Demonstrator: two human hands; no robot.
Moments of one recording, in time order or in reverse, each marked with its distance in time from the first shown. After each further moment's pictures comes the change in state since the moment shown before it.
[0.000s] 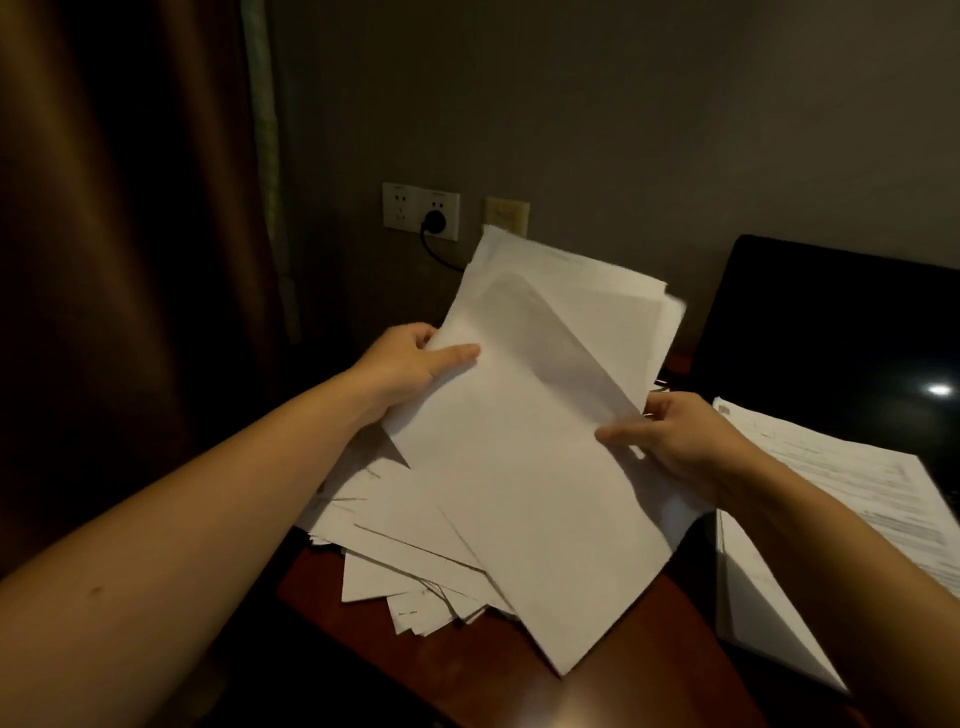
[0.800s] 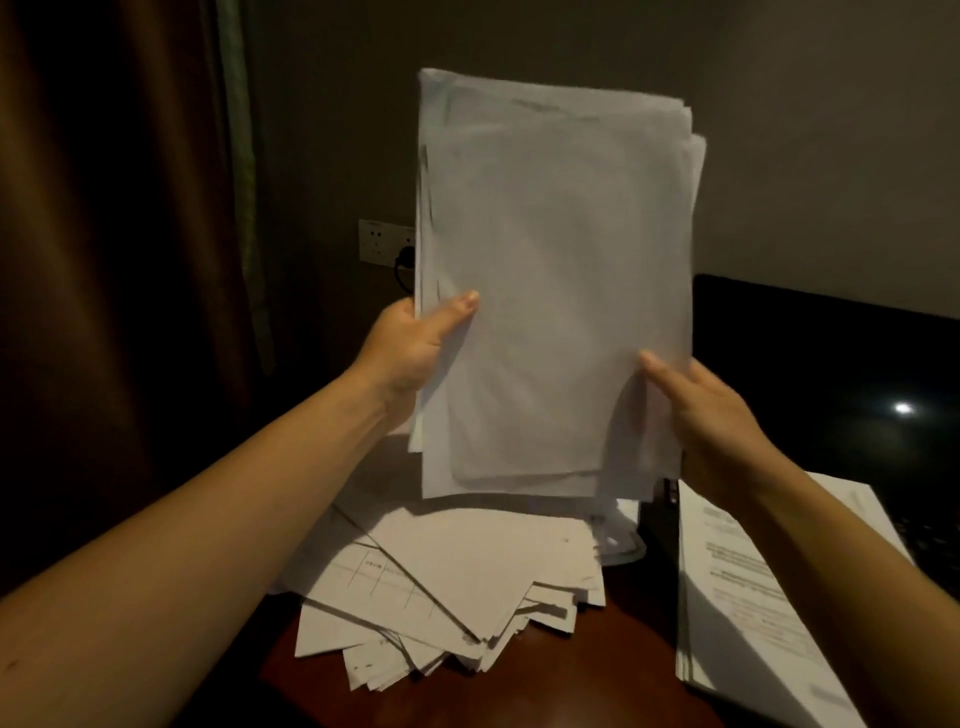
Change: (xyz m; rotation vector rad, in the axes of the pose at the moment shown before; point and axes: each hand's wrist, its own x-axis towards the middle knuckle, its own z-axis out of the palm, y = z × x) left_hand -0.015 0.069 0.024 -0.567 0.065 0.201; right_hand -0.016 -0.030 -0.041 0.612 0.092 -0.199
